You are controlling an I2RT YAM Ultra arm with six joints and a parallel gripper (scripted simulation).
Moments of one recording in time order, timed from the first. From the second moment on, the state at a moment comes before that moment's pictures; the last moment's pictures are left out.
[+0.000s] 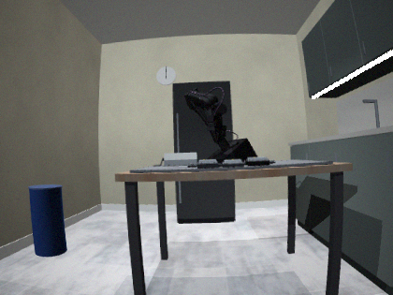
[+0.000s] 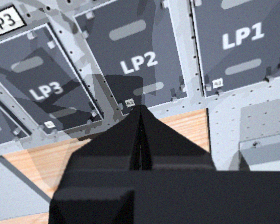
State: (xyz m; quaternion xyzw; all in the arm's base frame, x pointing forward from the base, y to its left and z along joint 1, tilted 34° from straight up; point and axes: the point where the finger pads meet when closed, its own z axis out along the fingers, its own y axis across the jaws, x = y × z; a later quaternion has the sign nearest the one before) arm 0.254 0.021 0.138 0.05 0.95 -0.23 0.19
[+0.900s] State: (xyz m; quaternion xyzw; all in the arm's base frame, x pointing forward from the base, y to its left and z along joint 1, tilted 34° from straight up) arm 0.233 -0.088 0.190 0.26 0.92 -0.19 0.23
